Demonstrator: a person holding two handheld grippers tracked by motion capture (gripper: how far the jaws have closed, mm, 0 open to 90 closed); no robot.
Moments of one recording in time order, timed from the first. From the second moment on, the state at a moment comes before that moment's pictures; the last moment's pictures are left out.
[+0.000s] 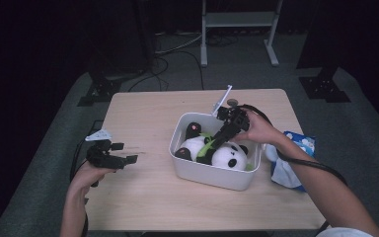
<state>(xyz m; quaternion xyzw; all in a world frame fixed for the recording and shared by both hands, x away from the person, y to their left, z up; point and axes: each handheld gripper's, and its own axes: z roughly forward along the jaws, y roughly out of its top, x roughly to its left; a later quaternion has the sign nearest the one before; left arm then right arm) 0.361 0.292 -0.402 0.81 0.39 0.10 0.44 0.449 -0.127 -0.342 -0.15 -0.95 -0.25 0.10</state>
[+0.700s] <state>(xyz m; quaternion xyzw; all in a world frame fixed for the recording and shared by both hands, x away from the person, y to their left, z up) 0.360 0.289 -0.402 0.81 0.38 0.09 0.44 0.440 -0.151 -0.327 -0.17 -0.94 -0.29 0.10</state>
